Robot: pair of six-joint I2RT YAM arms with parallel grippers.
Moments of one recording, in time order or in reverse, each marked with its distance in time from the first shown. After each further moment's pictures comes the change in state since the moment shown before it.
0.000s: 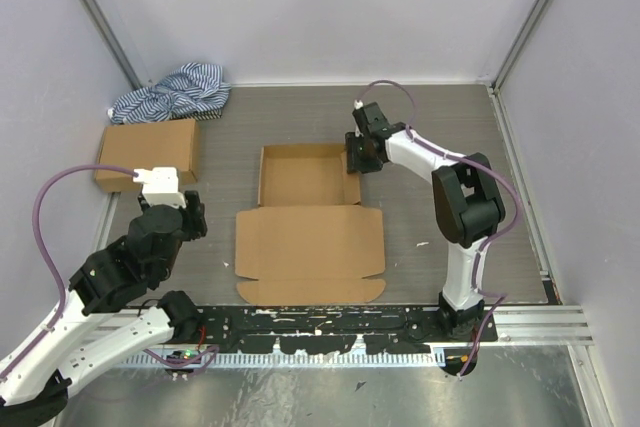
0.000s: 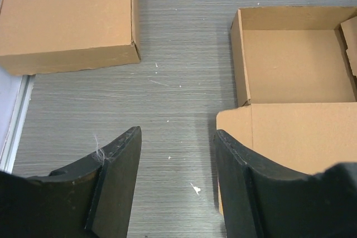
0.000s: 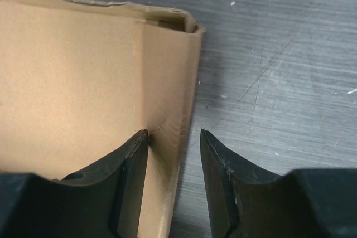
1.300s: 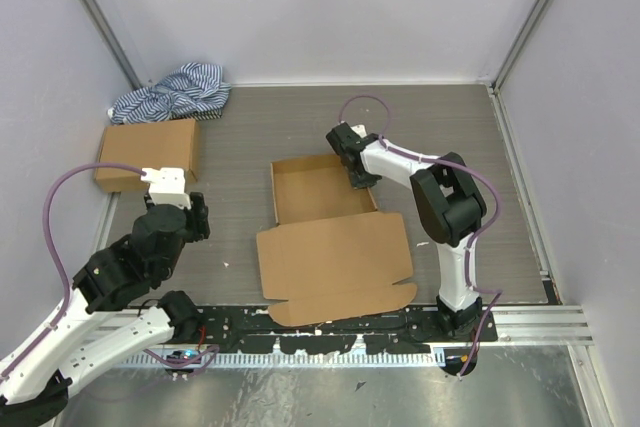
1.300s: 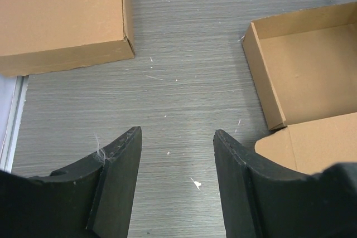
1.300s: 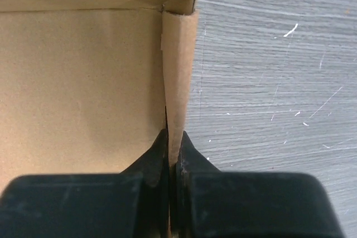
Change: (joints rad) left arm 0.009 0.010 -0.011 0.000 0.047 0.023; right arm 0.149 0.076 0.014 -0.185 0.473 -0.041
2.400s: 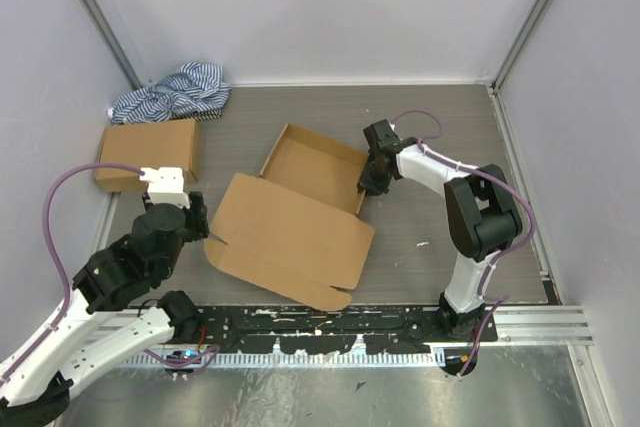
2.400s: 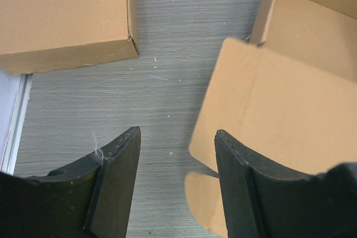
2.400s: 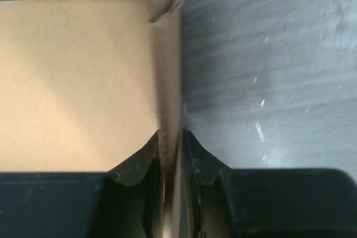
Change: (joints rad) left arm 0.016 0.000 0.000 0.000 0.000 0.003; right arm -0.166 -0.195 -0.227 0.150 -0.462 0.492
